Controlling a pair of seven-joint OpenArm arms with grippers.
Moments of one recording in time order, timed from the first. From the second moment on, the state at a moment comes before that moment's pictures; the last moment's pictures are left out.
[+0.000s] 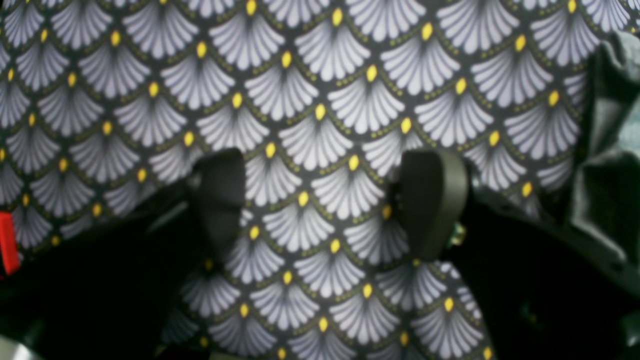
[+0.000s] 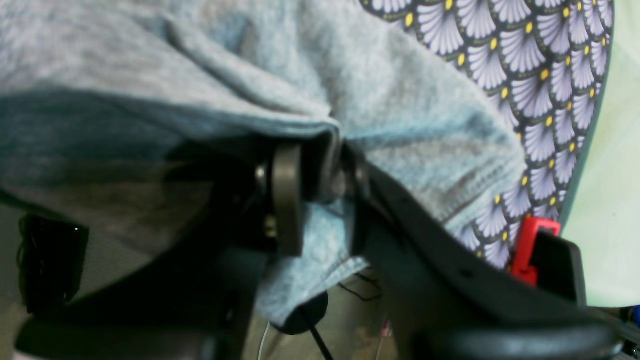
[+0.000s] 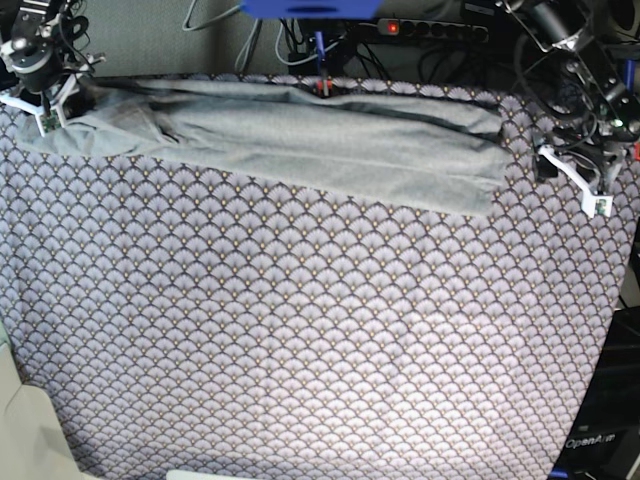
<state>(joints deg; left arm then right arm) 4.4 -8.9 -43.6 84.1 -3.8 -39.8 48.4 -31.2 9.6 38.8 94.7 -17.5 40.3 -14.7</state>
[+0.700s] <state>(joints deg) 4.4 -8.8 -43.6 84.1 -3.8 -39.8 48.4 -31.9 6.8 39.4 102.6 -17.4 40.3 -17.9</state>
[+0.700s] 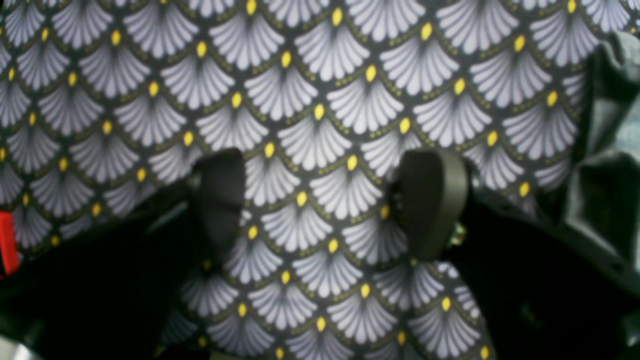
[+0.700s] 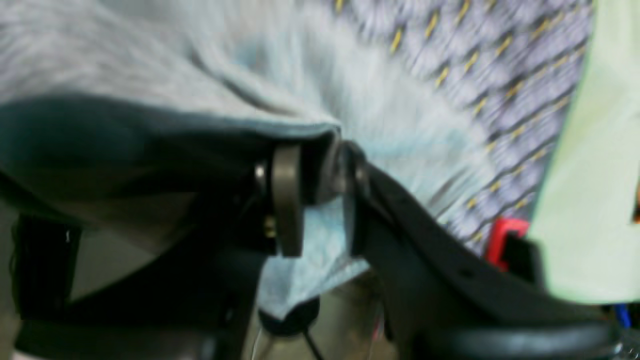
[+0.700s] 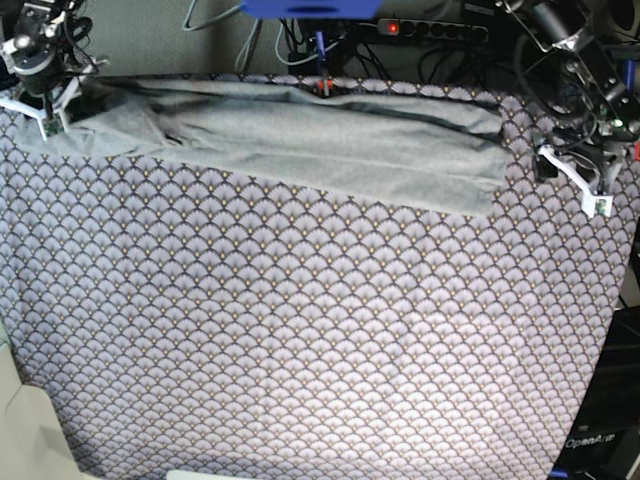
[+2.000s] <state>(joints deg) 6.1 -7.7 -36.9 92.1 -8.6 -39.8 48.4 -33.8 6.5 50.0 108.1 -13.5 40.3 -18.4</state>
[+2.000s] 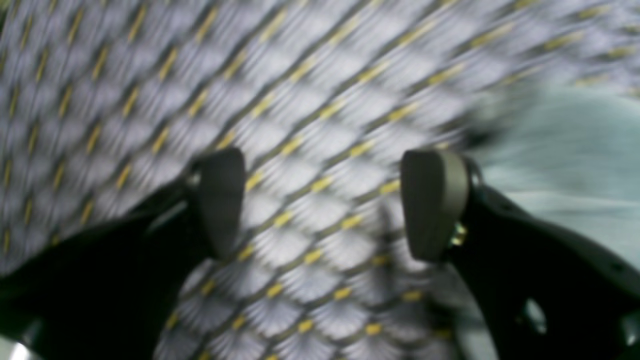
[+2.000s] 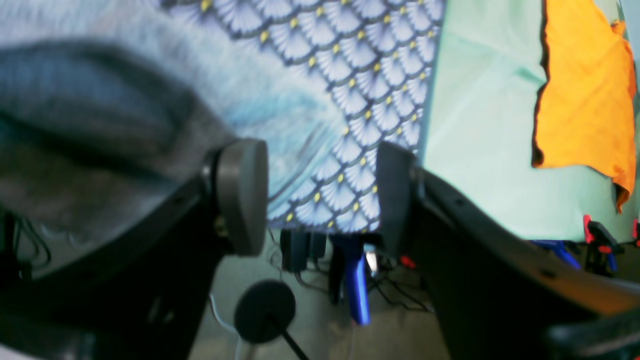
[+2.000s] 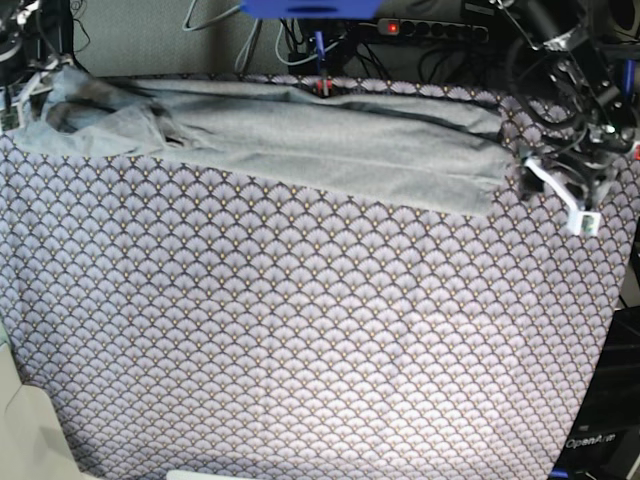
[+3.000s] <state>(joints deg) 8.5 -7.6 -31.8 94.2 -11.5 -39.8 49.0 -28.5 5.6 48.1 102.2 -12.9 40.5 -24.0</state>
